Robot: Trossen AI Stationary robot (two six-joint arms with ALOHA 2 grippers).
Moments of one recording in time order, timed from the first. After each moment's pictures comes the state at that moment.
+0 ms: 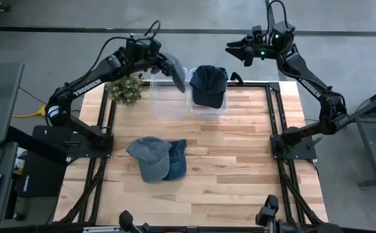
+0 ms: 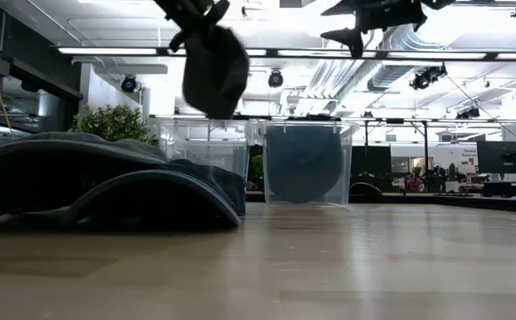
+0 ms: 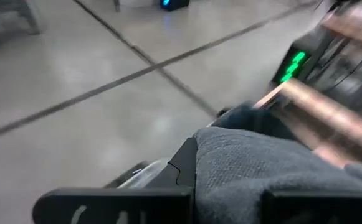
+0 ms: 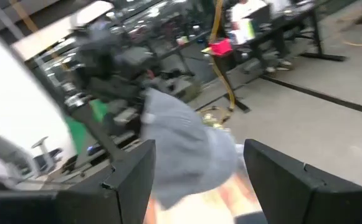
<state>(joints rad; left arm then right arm) 0.62 1.44 1.56 -0.50 -0.14 -0.19 -1.02 1.36 1.34 -0.04 -0.82 0.39</state>
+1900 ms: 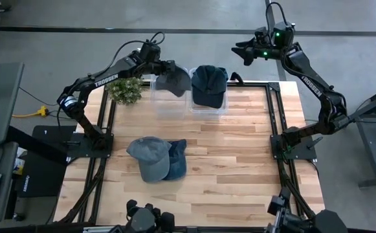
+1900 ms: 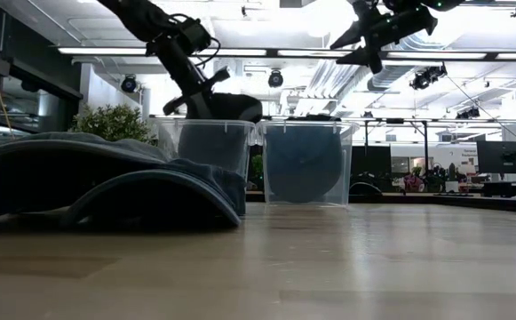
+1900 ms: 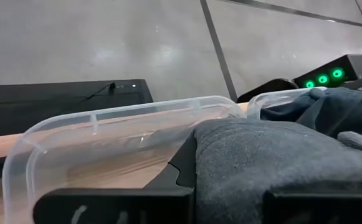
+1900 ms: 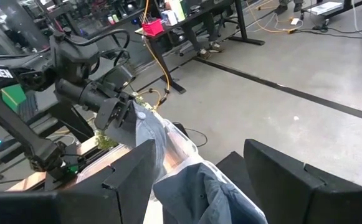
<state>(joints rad) 0.77 1.62 1.39 -0.44 -0.02 -0.66 -1.10 1.36 1.34 -0.25 -0.65 0.18</state>
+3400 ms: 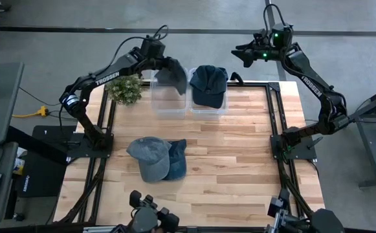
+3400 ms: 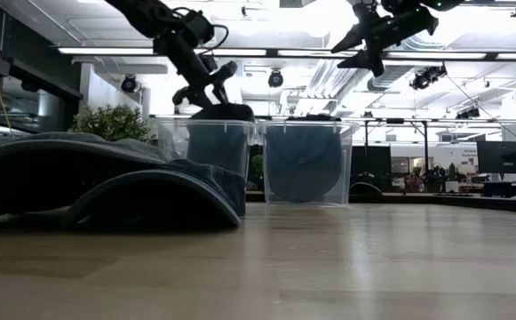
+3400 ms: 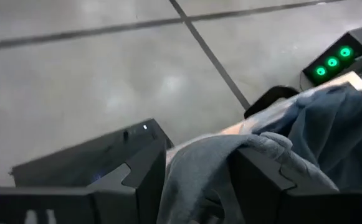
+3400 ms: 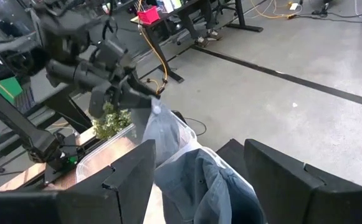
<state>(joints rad) 0.77 1.65 1.47 -0.39 -0.08 -0.37 -1.10 1.36 1.34 -0.32 -0.65 0.16</state>
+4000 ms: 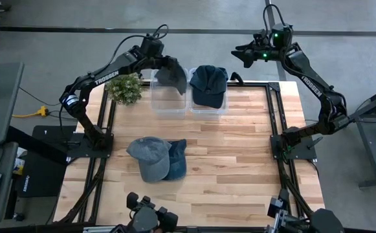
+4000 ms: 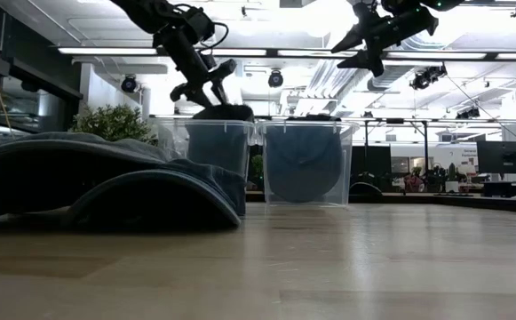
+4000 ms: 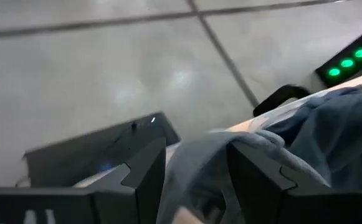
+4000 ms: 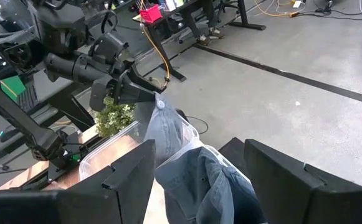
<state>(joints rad) 0.77 1.65 1.51 -0.47 -0.11 -0.41 -1.10 1.36 1.34 -0.32 -0.66 0.16</state>
